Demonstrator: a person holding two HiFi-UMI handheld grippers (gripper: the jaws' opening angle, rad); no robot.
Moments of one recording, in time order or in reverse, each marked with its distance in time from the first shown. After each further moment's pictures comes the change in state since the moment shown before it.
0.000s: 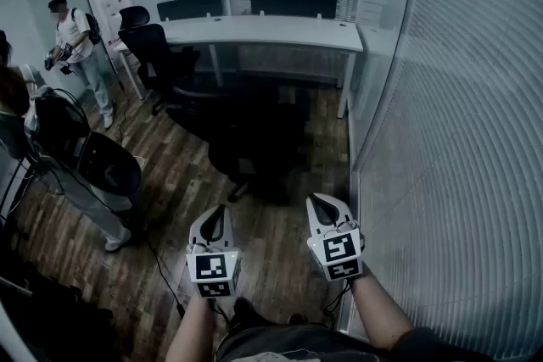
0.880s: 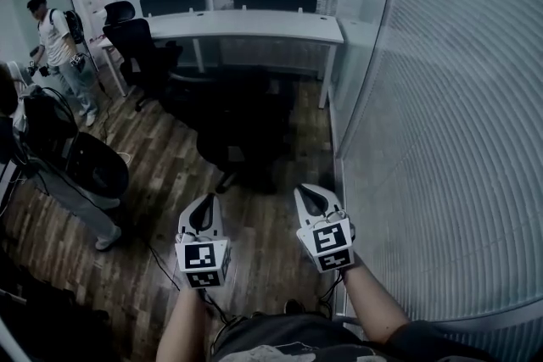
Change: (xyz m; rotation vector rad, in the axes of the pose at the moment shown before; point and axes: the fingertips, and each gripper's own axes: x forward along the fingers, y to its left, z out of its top) left arm -0.035 0.023 -0.004 -0.010 -0.036 -0.061; right arm -0.026 0.048 0.015 -0.017 0.005 -0.038
